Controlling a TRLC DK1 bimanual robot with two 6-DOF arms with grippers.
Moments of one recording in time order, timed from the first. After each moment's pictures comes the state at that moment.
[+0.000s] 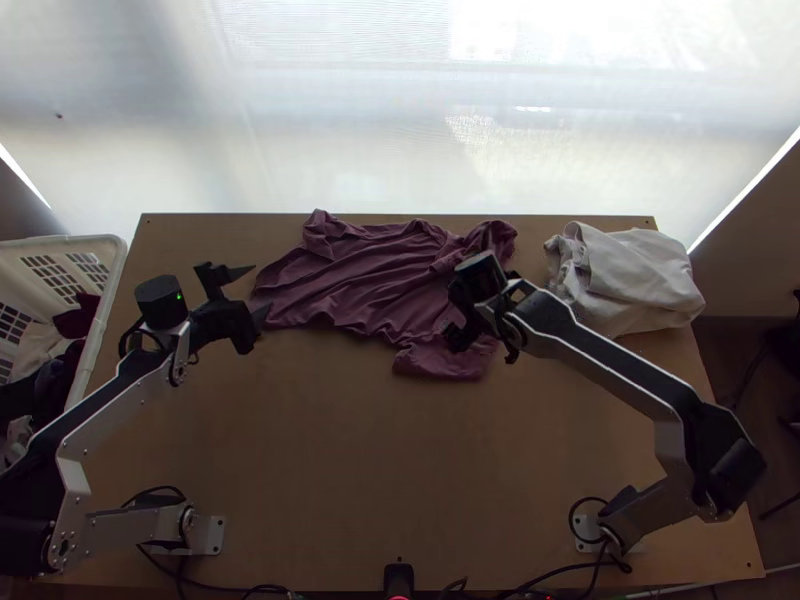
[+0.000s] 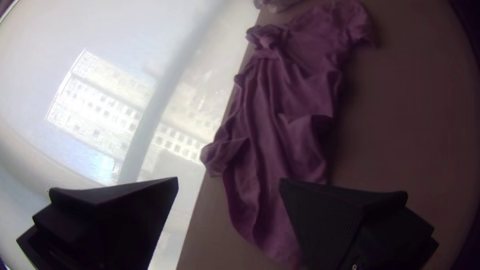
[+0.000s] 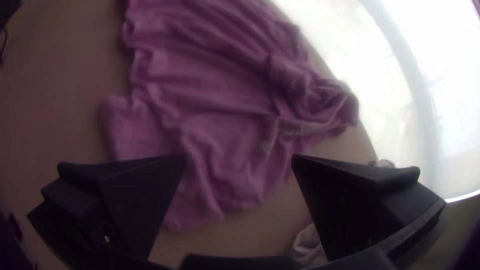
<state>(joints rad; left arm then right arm) -0.03 1.37 0.70 0.30 0.44 1.23 0.67 1.66 1.26 -0.54 0.25 -0.32</state>
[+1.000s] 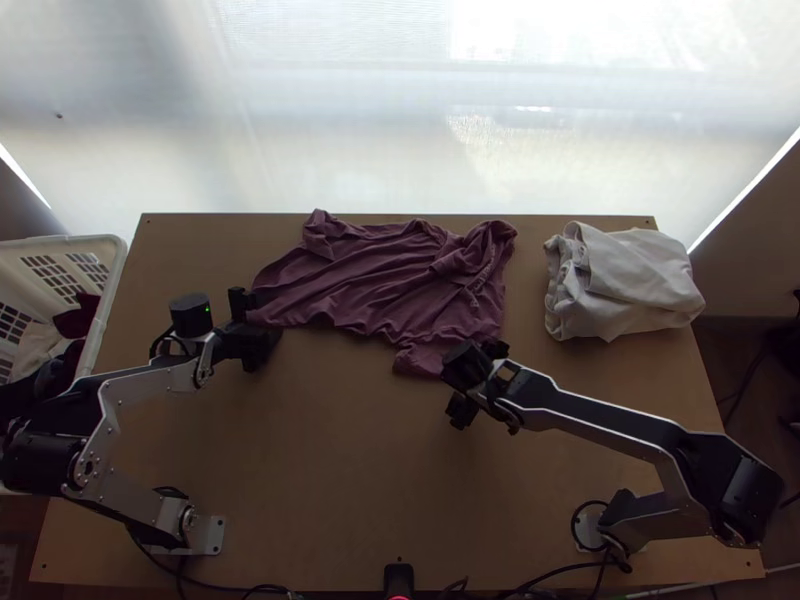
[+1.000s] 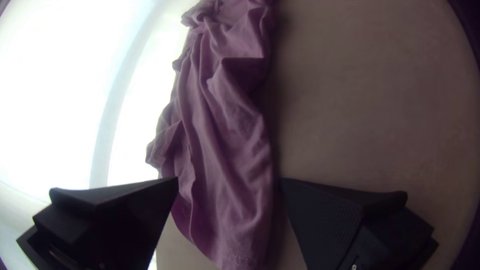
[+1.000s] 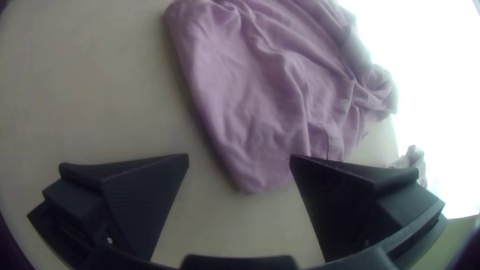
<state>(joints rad) -0.02 1.65 0.64 0.46 0.45 1.51 0.86 1.58 0.82 -0.32 0.33 -0.32</state>
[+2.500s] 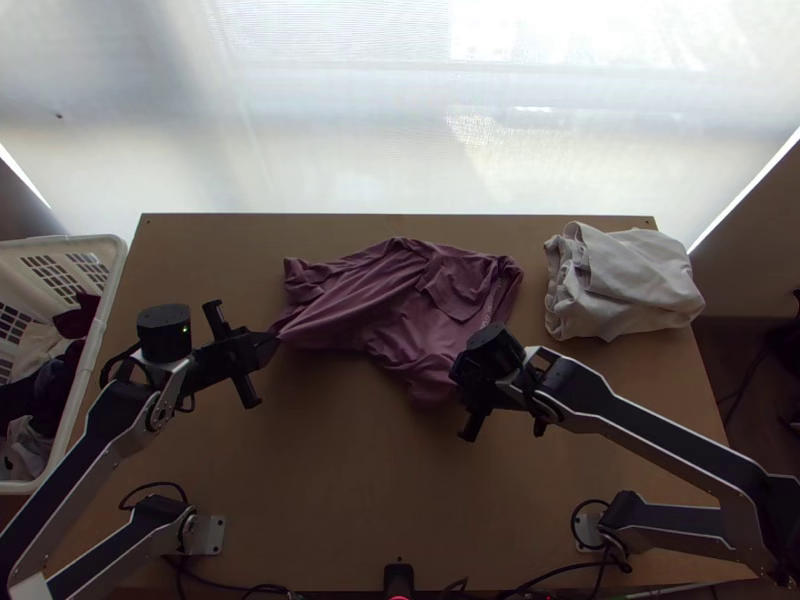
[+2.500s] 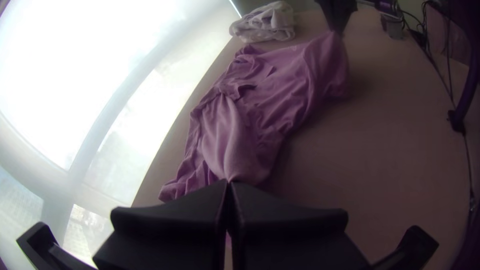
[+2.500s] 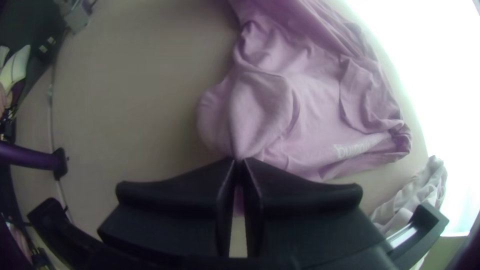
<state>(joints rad) -0.21 0.97 0.71 -0.31 0.38 0.94 0.84 1.33 0.95 -0.64 -0.03 -0.28</state>
